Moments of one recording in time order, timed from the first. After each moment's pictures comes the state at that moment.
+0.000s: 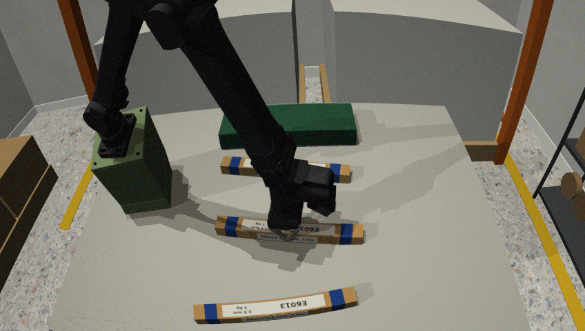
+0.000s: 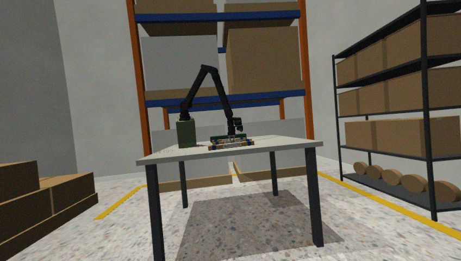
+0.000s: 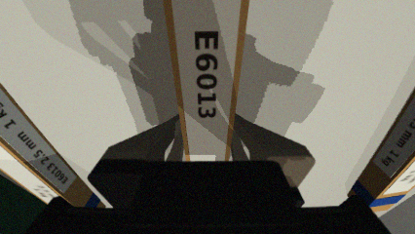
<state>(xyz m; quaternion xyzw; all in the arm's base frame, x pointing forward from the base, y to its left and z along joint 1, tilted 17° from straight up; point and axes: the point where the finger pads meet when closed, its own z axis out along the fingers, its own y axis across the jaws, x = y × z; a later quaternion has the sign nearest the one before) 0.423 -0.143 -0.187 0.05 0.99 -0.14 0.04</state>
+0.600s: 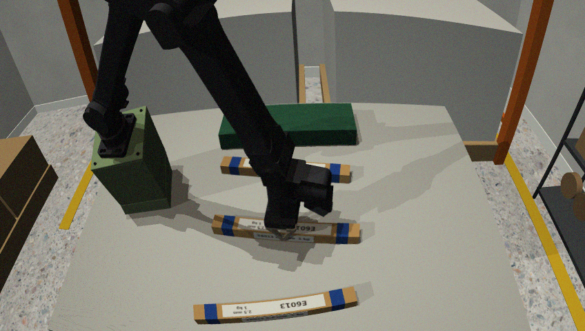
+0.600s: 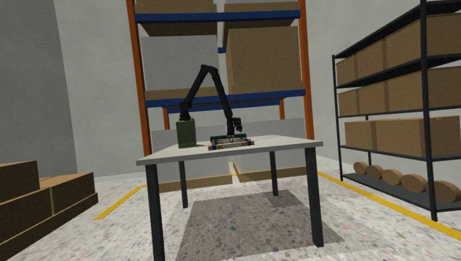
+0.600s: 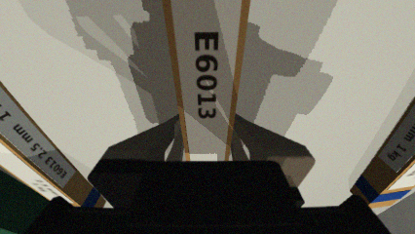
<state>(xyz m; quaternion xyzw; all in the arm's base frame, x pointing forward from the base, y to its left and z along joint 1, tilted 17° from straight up) 0.414 -0.141 -0.188 0.05 0.99 -0.14 0.03</state>
